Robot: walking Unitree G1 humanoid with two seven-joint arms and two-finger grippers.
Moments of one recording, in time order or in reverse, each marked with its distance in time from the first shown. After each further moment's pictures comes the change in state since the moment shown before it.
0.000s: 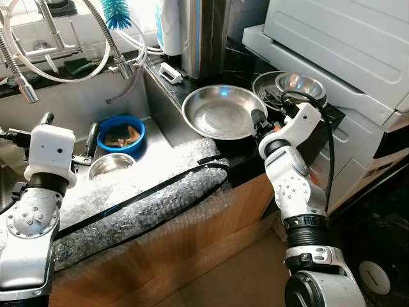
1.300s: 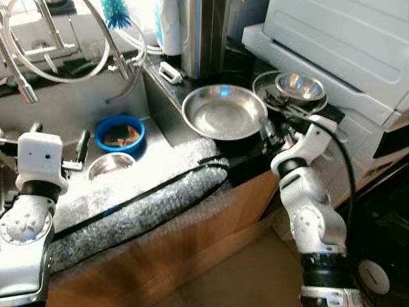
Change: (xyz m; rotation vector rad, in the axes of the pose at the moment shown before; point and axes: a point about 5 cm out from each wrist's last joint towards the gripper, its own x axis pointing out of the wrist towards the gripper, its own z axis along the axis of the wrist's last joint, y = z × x) left arm -0.008 0.006 -0.012 -0.049 0.052 0.041; right arm -0.039 -0.016 0.000 -0.219 -0.093 0.112
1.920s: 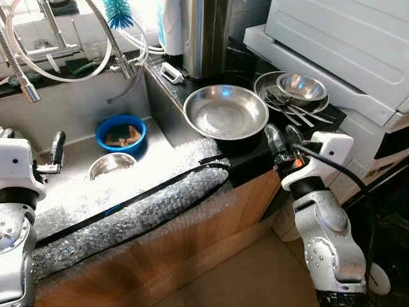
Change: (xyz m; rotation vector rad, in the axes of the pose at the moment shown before) left arm -0.009 0.026 -0.008 -0.068 0.019 0.104; right arm -0.043 0.000 0.012 -0.142 -0.144 0.135
